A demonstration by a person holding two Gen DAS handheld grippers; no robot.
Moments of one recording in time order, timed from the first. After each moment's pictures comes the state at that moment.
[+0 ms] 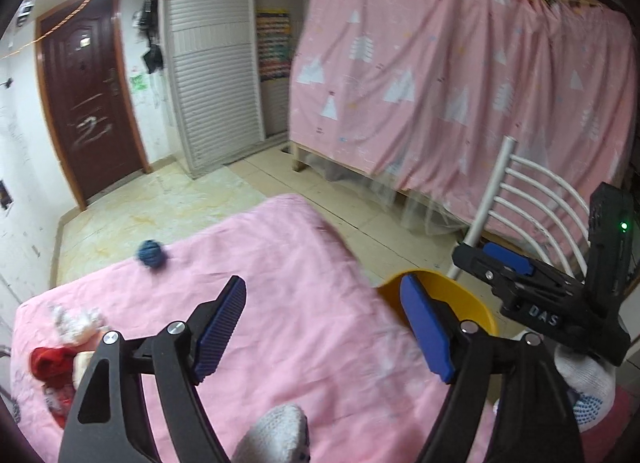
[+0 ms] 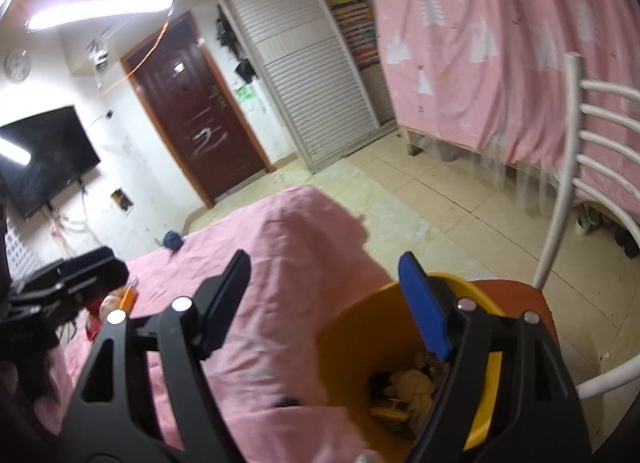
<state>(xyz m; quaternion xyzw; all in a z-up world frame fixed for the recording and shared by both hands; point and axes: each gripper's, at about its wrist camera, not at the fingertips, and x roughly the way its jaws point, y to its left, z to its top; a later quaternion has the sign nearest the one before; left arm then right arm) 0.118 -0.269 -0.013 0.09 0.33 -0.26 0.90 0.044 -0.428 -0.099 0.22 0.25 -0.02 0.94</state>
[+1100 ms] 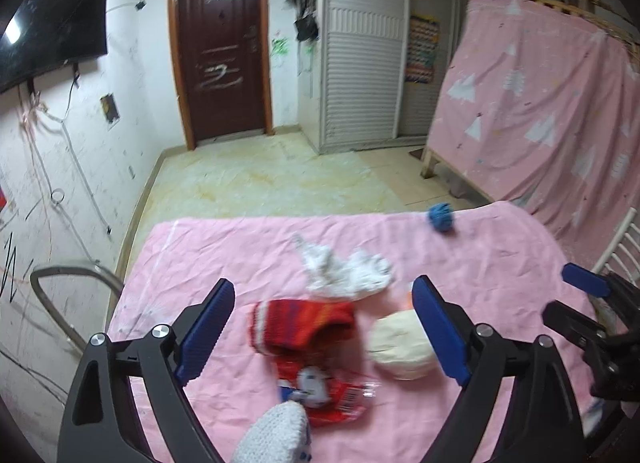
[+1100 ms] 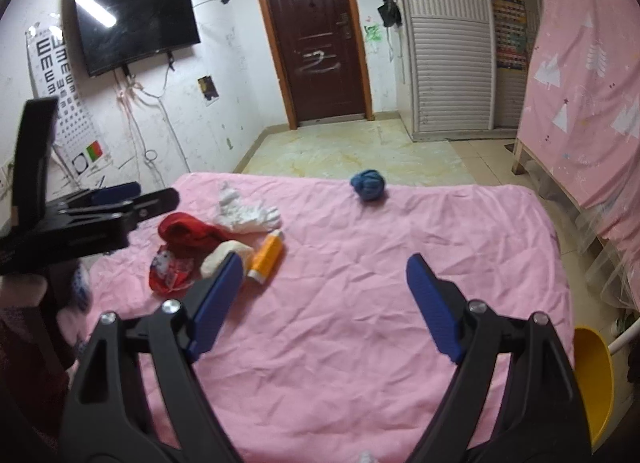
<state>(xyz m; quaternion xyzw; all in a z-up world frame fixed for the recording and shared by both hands) 0.186 0.001 -0.032 0.01 0.35 -0.06 0.93 0.128 -0.183 -0.067 0.04 0.32 0.16 0.93</state>
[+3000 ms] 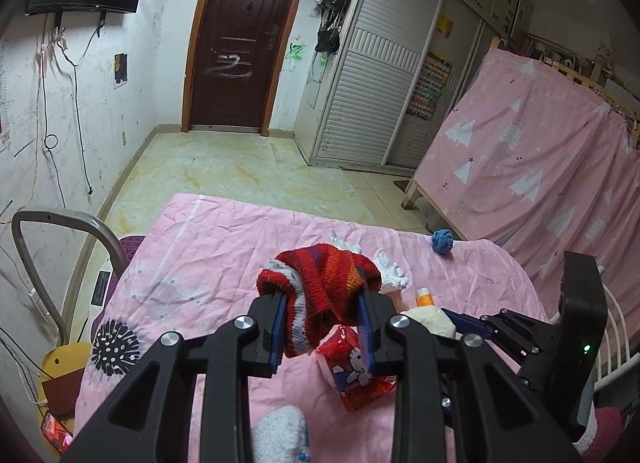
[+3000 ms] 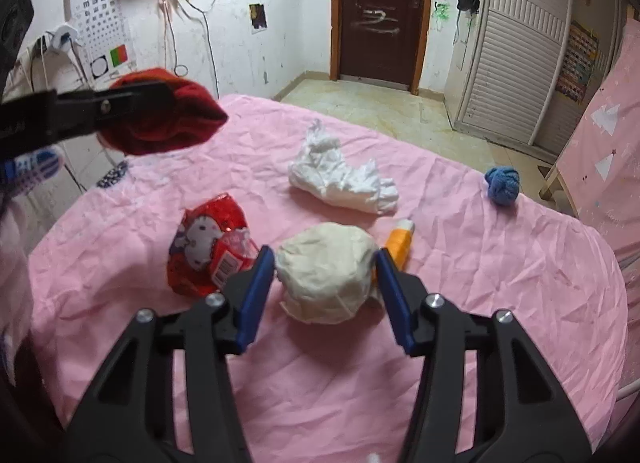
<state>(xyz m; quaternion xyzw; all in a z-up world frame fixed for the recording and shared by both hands) 0.161 0.070 -0.032 -0.10 0.33 -0.08 0.93 0.160 -0.058 -0.103 -0.08 0.37 0.21 0.90</state>
